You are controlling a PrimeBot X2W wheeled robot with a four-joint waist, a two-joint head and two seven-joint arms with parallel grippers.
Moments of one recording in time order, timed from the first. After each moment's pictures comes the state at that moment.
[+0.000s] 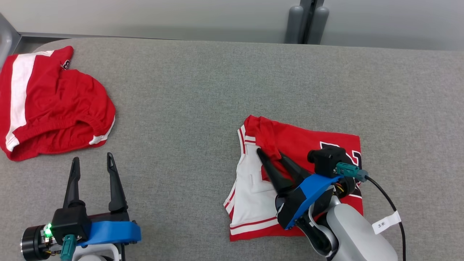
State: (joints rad) left arm -0.04 0.05 0.02 0.12 -0.05 0.06 -0.26; right arm -0.43 -0.05 0.45 0.45 0.49 0.13 -0.05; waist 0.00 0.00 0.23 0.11
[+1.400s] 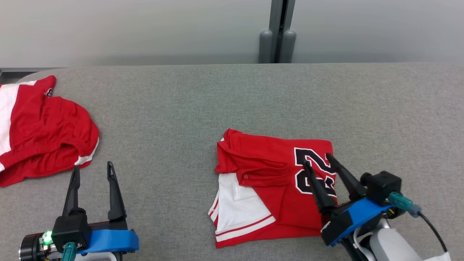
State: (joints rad) left arm -0.01 0.06 0.04 0.12 -0.02 0.04 -0.26; right arm -0.23 -0.17 0.29 0.31 0.38 0.13 -0.17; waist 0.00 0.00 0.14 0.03
